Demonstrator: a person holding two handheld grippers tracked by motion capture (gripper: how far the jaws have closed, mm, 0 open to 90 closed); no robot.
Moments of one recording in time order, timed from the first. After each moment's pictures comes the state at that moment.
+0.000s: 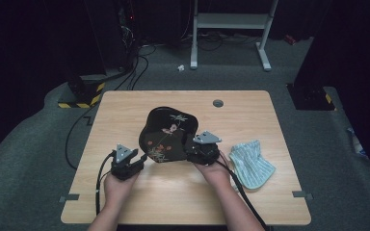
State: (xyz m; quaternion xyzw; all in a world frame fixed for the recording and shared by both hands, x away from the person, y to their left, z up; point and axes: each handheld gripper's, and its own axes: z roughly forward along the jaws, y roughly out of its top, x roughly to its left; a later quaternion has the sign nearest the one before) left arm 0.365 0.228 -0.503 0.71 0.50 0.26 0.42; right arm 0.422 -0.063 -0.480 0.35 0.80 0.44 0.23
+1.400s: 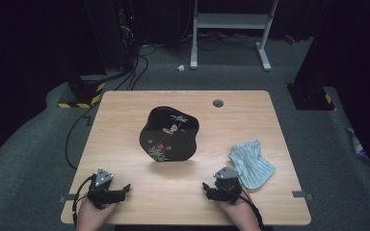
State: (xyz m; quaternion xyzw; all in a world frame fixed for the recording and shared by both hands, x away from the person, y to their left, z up) left arm 0.299 0.289 -0.535 0.77 0.50 0.22 0.34; right arm 0.334 -0.131 -0.529 0.39 0.83 0.34 0.19
